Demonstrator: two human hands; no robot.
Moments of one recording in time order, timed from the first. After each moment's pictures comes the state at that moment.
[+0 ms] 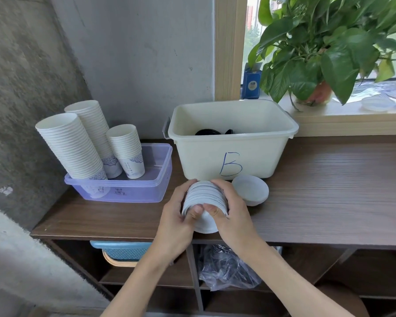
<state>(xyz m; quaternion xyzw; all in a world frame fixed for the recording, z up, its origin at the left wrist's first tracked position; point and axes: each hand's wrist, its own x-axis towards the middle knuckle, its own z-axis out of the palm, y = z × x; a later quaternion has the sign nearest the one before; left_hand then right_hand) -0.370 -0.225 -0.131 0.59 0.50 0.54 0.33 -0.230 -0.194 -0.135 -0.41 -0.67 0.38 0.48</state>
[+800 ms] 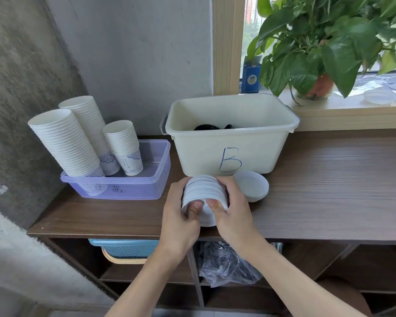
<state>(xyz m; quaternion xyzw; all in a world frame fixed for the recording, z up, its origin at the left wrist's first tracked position) -0.357 -0.219 -0.141 0.57 0.55 0.57 0.22 -0.232 -0.196 -0.135 -0.42 -0.66 0.36 0.51</state>
